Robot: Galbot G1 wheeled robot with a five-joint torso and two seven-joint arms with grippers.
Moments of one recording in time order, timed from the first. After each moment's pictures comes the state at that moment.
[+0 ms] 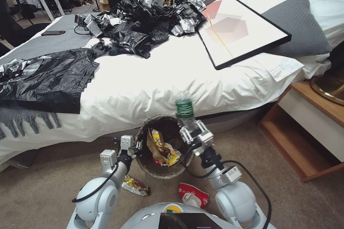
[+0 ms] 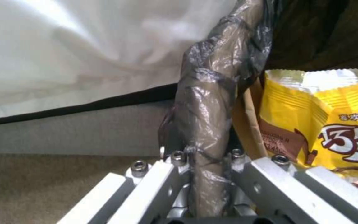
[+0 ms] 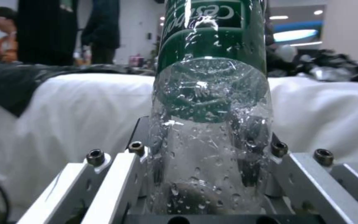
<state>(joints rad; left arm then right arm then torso) 1.64 -1.41 -0.48 -2.29 -0.33 0.56 0.01 -1.63 1.35 0.44 2.23 0.05 0.26 -0.07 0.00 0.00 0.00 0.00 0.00</state>
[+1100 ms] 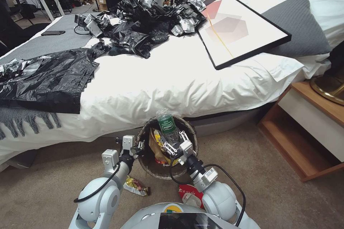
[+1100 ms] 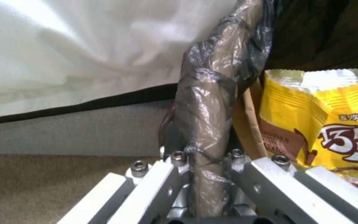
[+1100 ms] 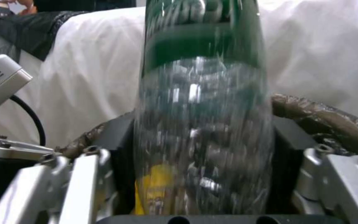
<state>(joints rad) 1.64 -1.42 -0.46 -2.30 -0.33 0.58 0.01 -1.53 1.31 0.16 2.05 0.04 0.23 -0.19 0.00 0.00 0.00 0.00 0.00</state>
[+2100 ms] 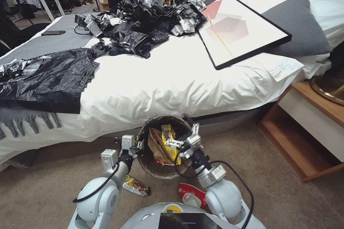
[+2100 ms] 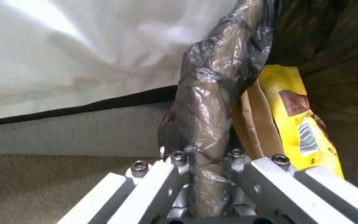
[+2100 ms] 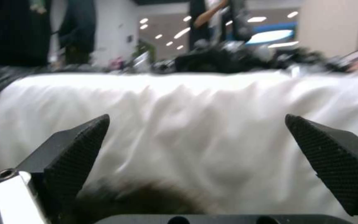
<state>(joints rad) 1.64 -1.41 -0.47 -2.30 -0.34 0.58 0.01 -1.55 1.34 0.23 2.18 0.03 0.25 -0.07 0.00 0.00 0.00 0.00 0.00</state>
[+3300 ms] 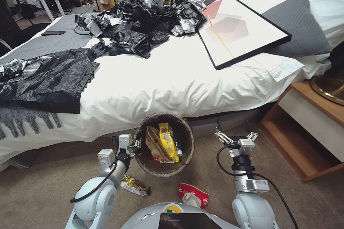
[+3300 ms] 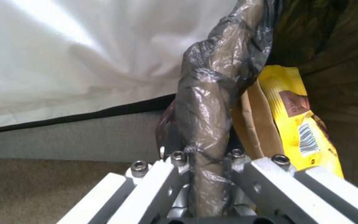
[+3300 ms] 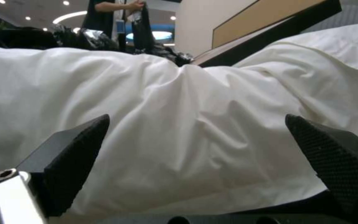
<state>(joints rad) 1.64 -1.41 -0.49 -2.30 -0.35 0.56 0.00 -1.72 1.46 0.55 2.15 0.01 0.41 0.11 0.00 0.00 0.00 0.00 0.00</state>
